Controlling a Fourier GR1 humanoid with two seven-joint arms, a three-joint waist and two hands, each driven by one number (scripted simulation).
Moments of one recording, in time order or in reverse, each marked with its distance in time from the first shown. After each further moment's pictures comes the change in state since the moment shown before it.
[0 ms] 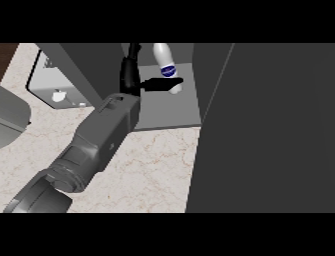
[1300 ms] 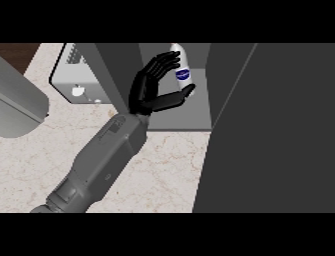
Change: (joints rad) left arm 0.304 -0.003 -0.143 -0.558 0.129 -0.306 0.080; right arm 0.008 0.000 -0.044 -0.010 0.006 0.014 0.039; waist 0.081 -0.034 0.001
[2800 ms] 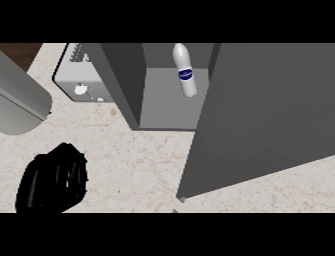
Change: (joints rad) left arm 0.938 0.419 -0.025 -1.044 -0.023 -0.025 0.117; right arm -0.366 0.169 0.455 0.123 0.155 -0.018 0.451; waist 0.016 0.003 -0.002
